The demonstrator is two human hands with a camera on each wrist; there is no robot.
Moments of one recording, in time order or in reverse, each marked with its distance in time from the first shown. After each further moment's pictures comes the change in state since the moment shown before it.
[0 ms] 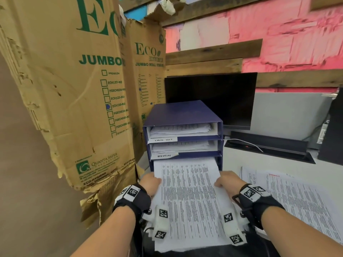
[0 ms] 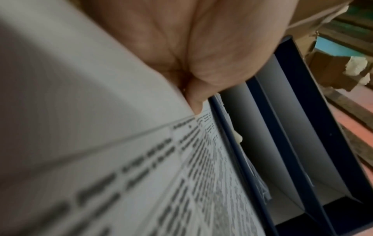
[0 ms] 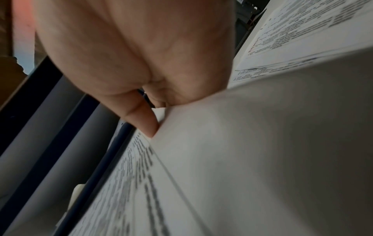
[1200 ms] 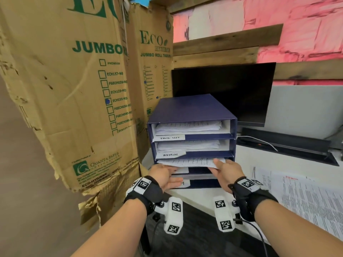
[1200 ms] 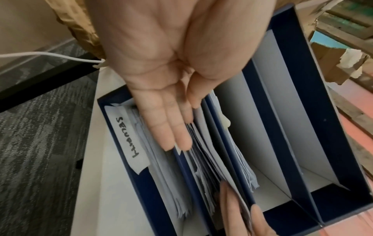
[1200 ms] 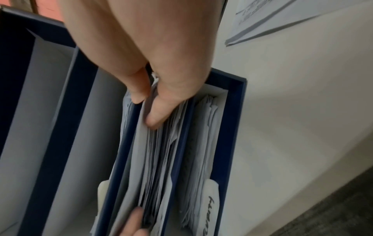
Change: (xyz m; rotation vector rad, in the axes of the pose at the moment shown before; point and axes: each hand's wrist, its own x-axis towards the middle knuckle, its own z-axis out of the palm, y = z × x) left_hand -0.013 0.045 0.005 -0.713 -0.174 -0.184; right_hand 0.029 -0.030 0.028 0.876 0.095 -0.073
